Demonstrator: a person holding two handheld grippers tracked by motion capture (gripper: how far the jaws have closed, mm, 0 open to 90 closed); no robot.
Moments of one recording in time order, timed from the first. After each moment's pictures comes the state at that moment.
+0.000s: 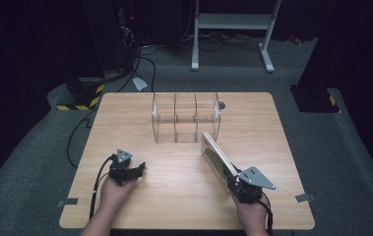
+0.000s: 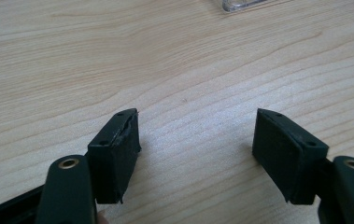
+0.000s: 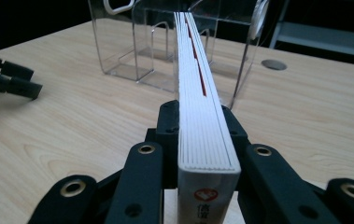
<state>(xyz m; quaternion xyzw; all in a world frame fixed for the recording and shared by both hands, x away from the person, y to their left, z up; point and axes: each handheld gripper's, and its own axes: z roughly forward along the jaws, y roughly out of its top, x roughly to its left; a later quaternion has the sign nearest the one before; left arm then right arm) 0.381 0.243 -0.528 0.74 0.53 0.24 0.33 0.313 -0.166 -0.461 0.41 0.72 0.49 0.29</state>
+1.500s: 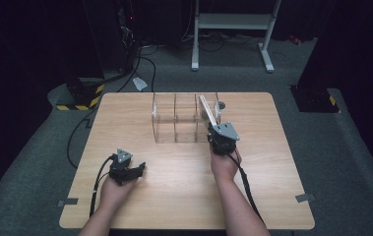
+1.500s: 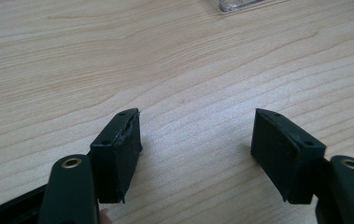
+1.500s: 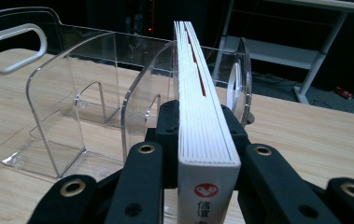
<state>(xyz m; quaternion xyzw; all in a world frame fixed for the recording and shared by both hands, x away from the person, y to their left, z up) 0.382 0.243 -0.528 0.75 0.52 0.24 0.34 0.441 -0.093 -0.445 0.47 0.67 0.44 0.37</state>
